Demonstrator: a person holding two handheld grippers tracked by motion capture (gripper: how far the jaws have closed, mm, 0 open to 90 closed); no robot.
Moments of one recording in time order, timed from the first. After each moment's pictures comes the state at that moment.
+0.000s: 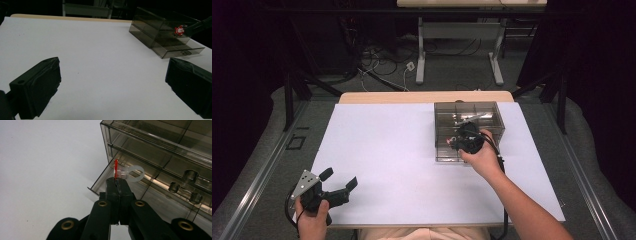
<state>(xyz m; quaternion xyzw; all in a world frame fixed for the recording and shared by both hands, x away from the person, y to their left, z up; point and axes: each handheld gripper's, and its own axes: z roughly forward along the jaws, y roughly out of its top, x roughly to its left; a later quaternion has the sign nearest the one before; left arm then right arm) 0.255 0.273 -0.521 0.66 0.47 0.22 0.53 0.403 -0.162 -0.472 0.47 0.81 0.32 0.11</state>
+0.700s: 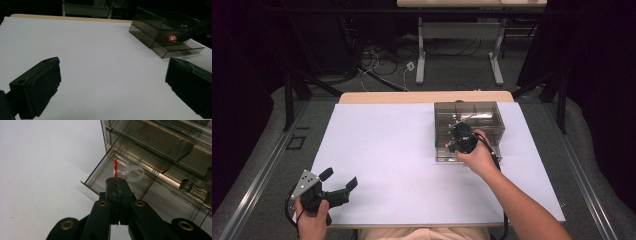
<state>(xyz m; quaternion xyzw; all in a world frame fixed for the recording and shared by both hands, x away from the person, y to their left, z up) 0.255 0.273 -0.521 0.66 0.47 0.22 0.53 0.416 -0.150 -0.489 0.48 0.83 0.27 0.09</state>
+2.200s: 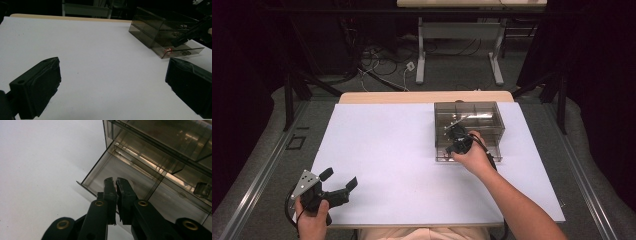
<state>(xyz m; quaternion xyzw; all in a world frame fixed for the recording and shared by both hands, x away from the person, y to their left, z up) 0.255 0.273 -0.522 0.66 0.47 0.22 0.53 0.423 -0.140 -0.502 0.48 0.84 0.24 0.09</state>
